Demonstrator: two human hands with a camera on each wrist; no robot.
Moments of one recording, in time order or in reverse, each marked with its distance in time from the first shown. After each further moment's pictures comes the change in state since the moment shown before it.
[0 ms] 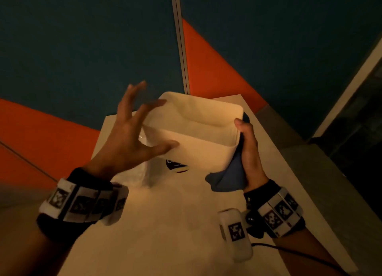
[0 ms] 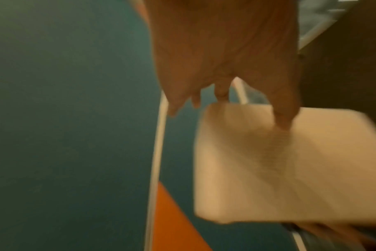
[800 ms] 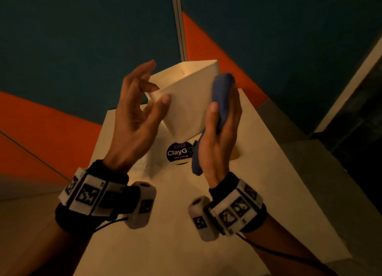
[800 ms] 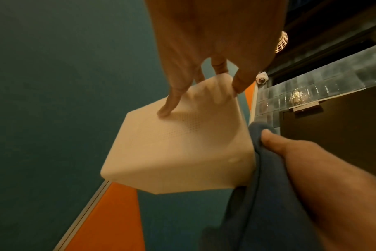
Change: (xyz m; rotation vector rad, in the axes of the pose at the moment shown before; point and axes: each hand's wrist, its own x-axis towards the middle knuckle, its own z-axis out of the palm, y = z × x) left_hand 0.000 0.053 0.004 -0.652 0.351 0.022; right_hand -0.026 0.013 0.060 -0.492 0.263 -0.657
